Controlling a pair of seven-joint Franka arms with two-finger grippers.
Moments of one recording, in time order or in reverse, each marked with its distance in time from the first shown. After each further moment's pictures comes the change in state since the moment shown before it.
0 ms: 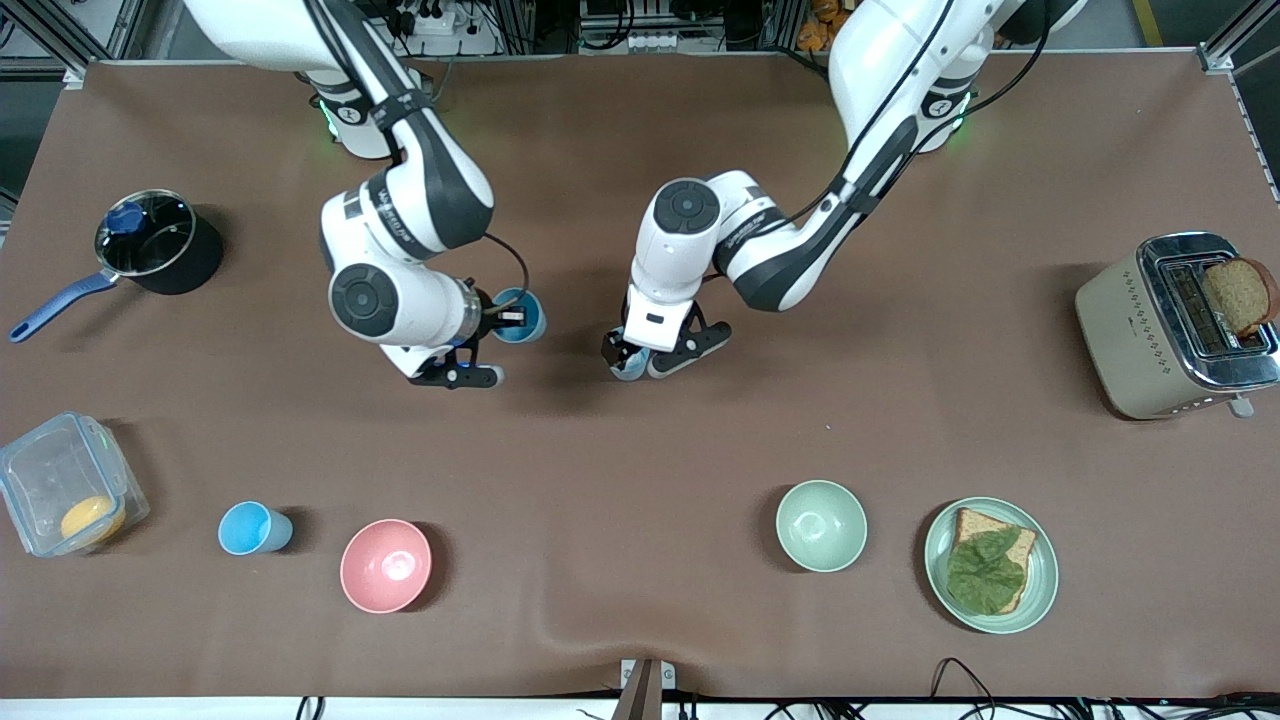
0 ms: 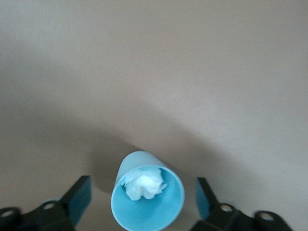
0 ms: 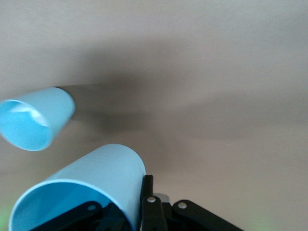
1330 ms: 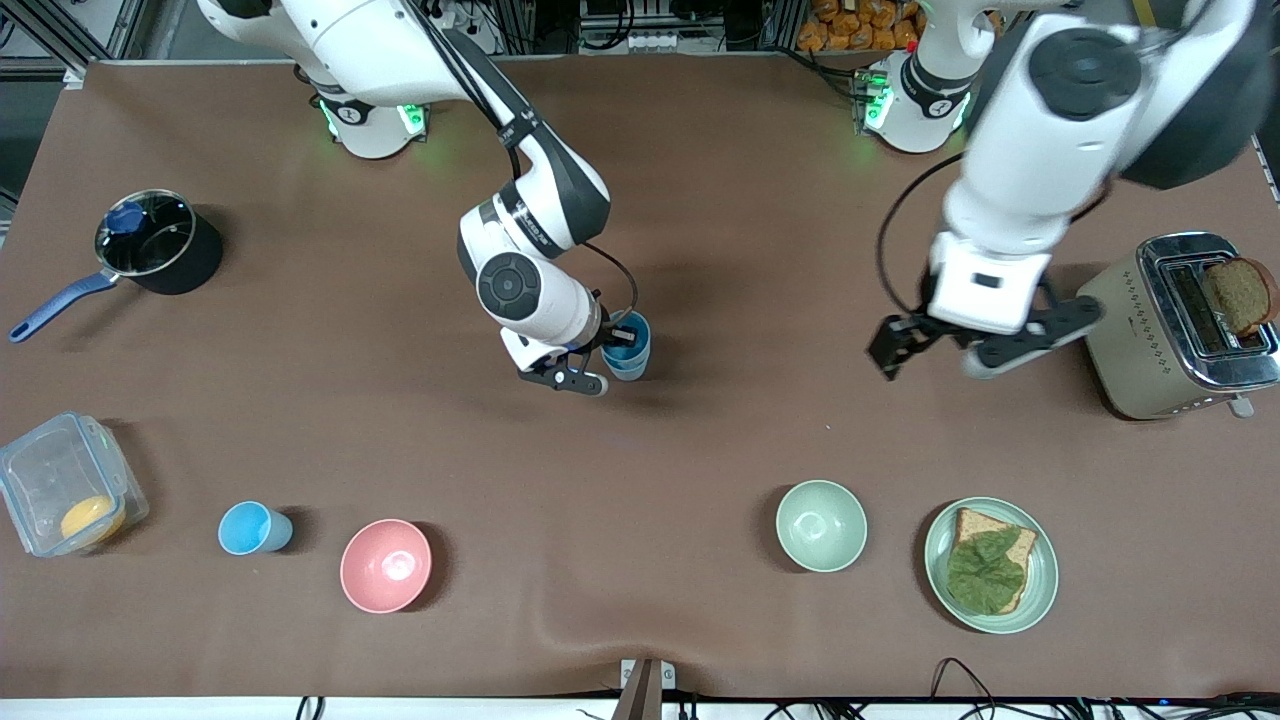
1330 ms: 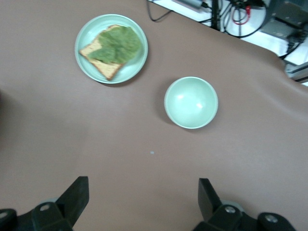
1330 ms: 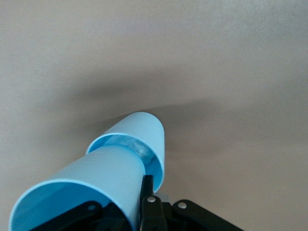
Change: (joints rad) left arm 0.443 -0.460 0.006 0.033 -0.104 -0.521 0.686; right arm 0.185 0.230 -0.004 0.175 0.044 0.228 0.280
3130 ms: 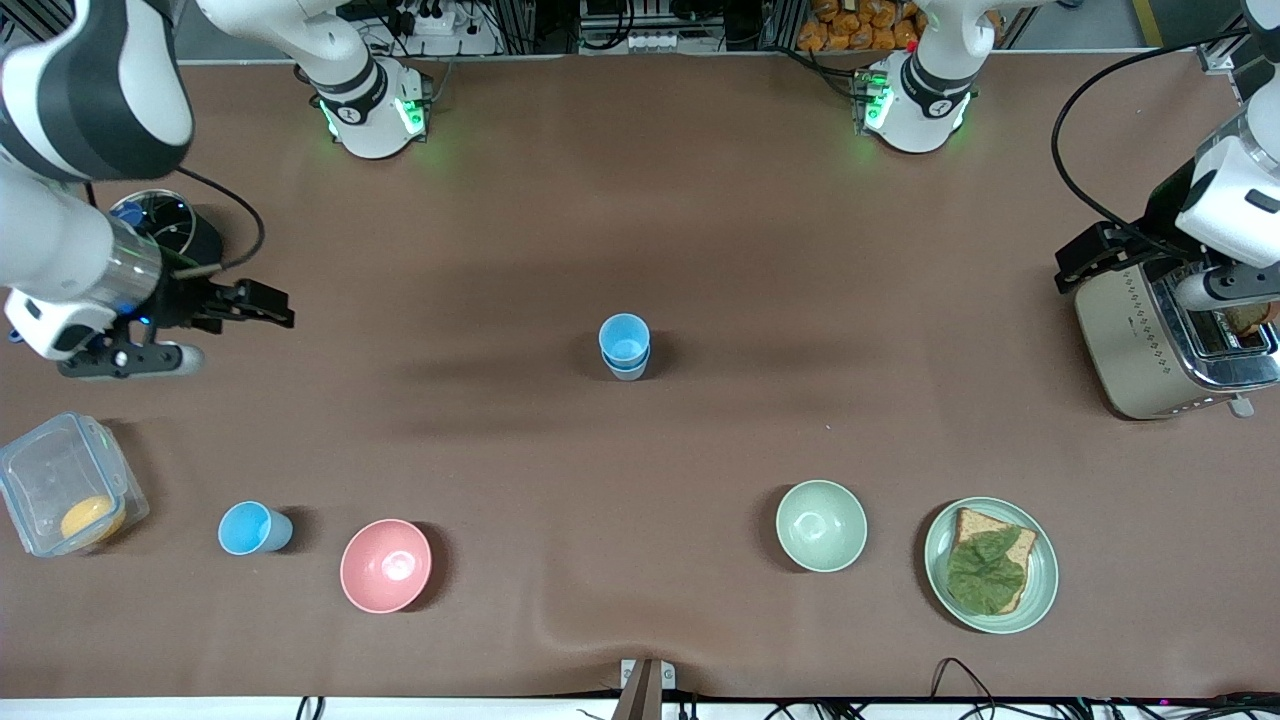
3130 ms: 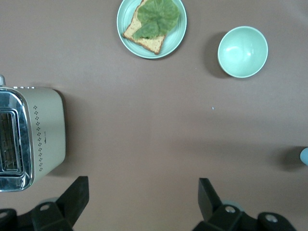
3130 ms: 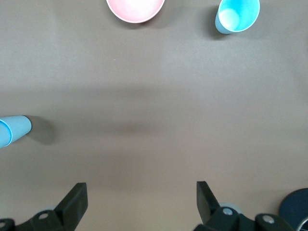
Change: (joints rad) left arm 0.082 -0.147 0.205 0.023 -0.188 -0.304 0.610; right arm -0.162 -0.487 -0.464 -0.024 -0.205 -0.530 -0.720
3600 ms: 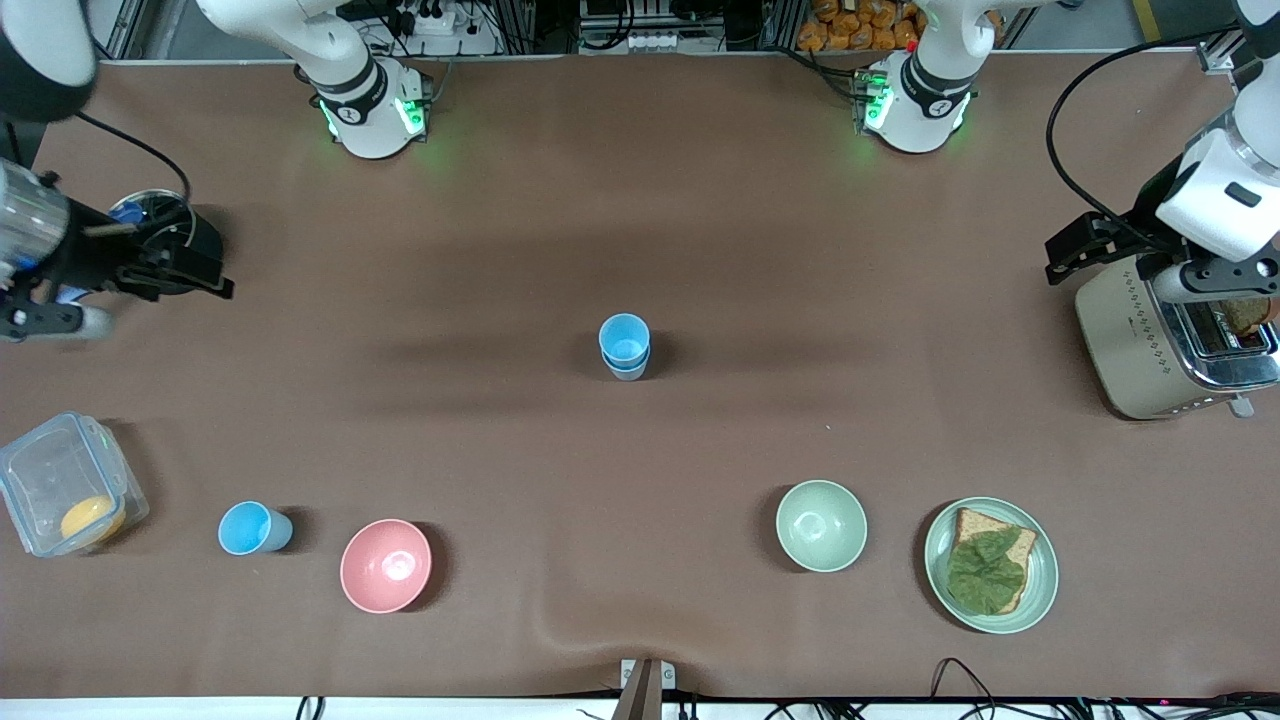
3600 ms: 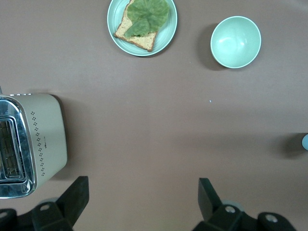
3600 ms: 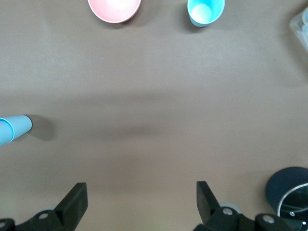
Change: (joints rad) left arm -0.012 -0.004 -0.006 0.001 0.000 -0.006 0.060; right arm -0.003 -0.077 -0.081 0.015 -0.016 -0.088 -0.001
